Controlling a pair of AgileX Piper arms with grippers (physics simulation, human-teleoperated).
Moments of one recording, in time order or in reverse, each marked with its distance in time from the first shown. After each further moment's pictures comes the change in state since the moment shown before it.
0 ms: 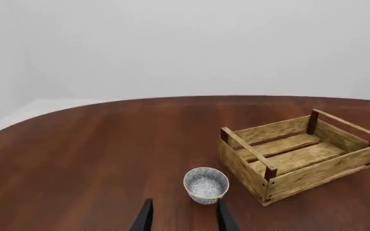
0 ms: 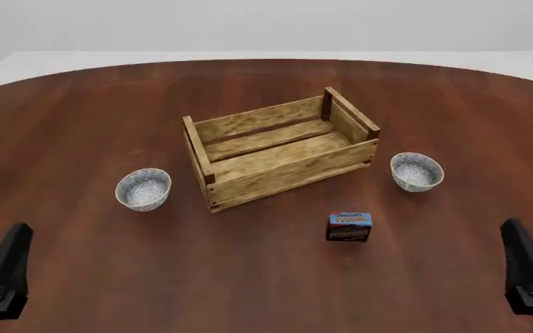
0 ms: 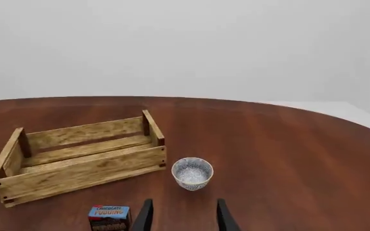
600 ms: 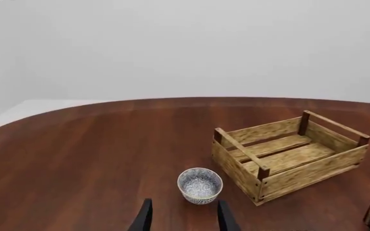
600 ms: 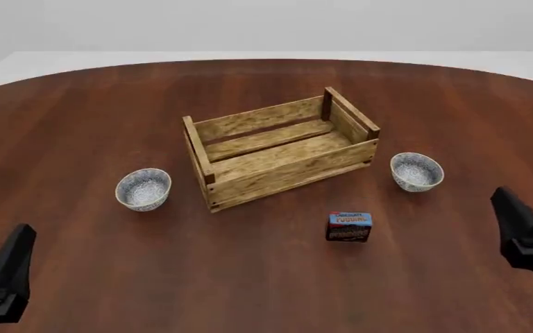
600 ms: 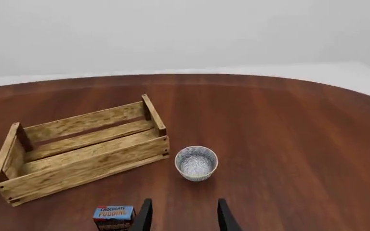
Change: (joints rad) left arm -0.026 -0.020 0.001 0.012 -0.016; right arm -0.001 0.300 -0.170 0.028 0.053
